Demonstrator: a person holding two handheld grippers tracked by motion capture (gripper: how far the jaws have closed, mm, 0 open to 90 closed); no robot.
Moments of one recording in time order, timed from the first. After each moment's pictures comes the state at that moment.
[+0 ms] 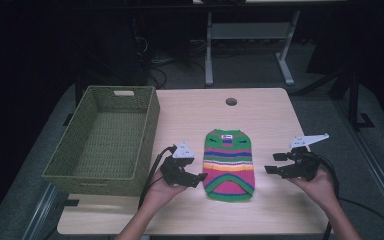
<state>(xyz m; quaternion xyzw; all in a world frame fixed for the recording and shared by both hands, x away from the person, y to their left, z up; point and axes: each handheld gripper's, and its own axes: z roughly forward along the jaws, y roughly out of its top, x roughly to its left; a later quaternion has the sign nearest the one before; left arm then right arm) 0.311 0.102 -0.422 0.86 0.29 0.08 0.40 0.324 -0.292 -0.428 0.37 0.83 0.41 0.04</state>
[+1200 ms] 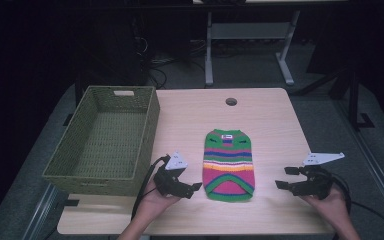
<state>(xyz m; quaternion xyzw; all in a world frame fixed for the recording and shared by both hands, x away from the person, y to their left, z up) 0.286 0.118 -0.431 0.86 0.30 0.09 0.40 0.282 -0.317 -0.449 0.39 0.82 0.41 0.06</state>
